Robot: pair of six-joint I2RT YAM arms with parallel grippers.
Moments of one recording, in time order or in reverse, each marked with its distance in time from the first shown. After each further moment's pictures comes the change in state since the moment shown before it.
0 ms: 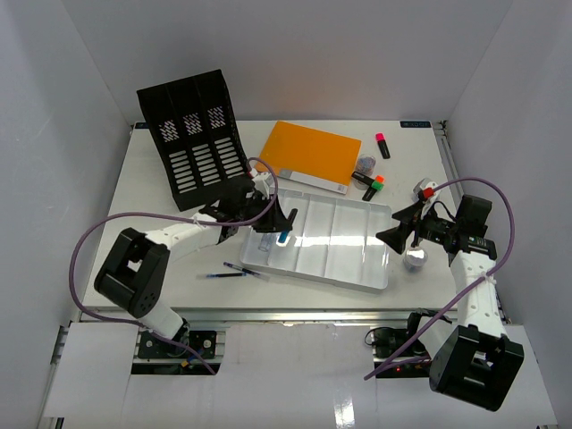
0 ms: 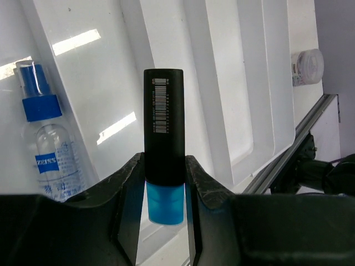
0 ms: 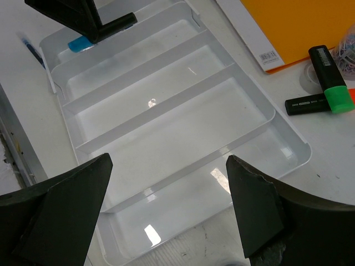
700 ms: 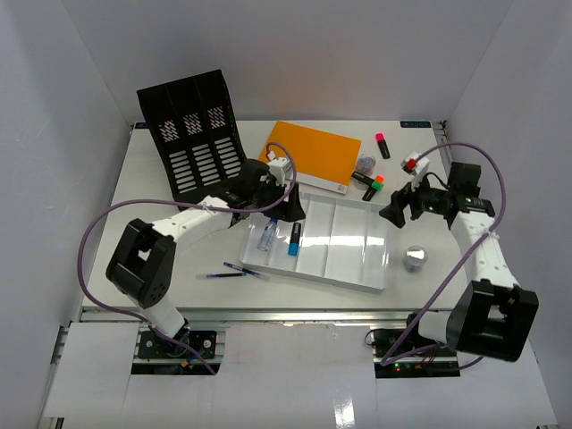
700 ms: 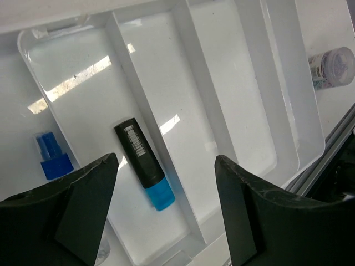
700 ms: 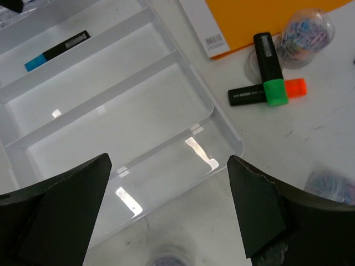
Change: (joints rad) left arm -0.054 0.105 0.239 -0.153 -0.090 0.190; right arm 0.101 0.251 0.249 -0.066 0.258 -0.113
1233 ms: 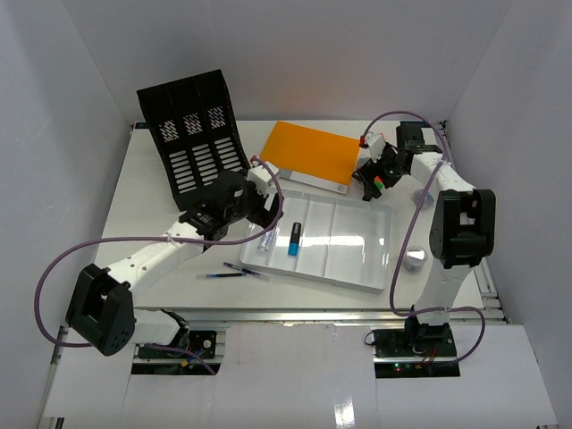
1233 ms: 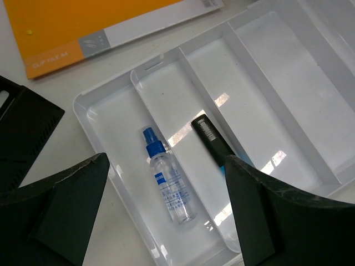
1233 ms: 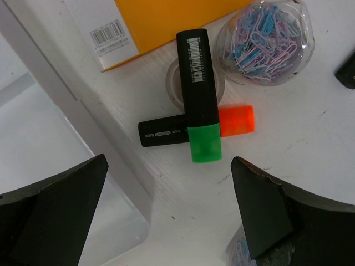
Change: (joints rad) left arm 0.000 -0.346 -0.197 0.038 -0.205 0.404; right arm 0.262 0.674 0.546 -0.072 0.492 -0.026
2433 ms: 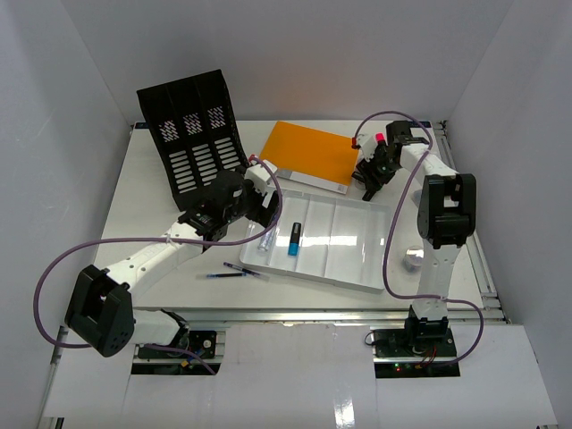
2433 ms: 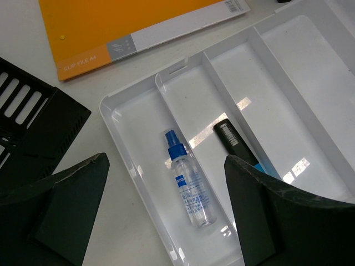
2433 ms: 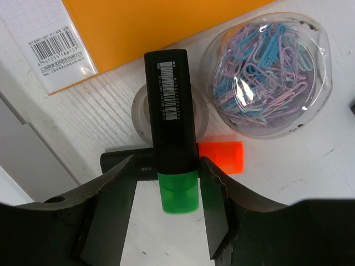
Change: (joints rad) left arm 0.000 -0.010 -0.005 0.028 -0.089 0.050; right arm 0.005 0.251 0.235 -0.101 0.043 -0.070
